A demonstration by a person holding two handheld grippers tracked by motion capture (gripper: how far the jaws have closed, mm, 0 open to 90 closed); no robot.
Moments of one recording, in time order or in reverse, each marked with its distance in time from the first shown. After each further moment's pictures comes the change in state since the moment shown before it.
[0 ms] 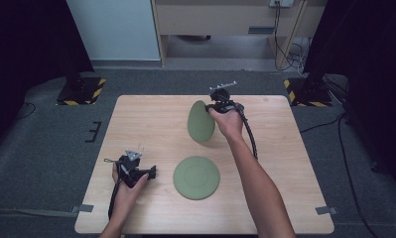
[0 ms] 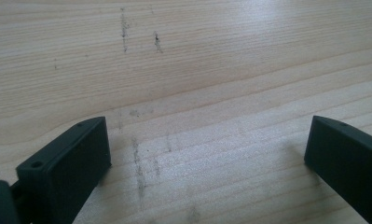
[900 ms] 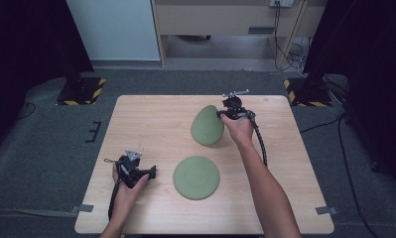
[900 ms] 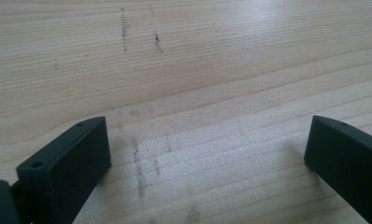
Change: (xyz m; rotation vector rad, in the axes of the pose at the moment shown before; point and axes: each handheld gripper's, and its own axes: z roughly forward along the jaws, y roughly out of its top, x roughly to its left) left arm 0.000 0.000 0.000 -0.001 0.004 -0.002; right arm -0.037 -0.034 0.002 0.010 -0.032 0.057
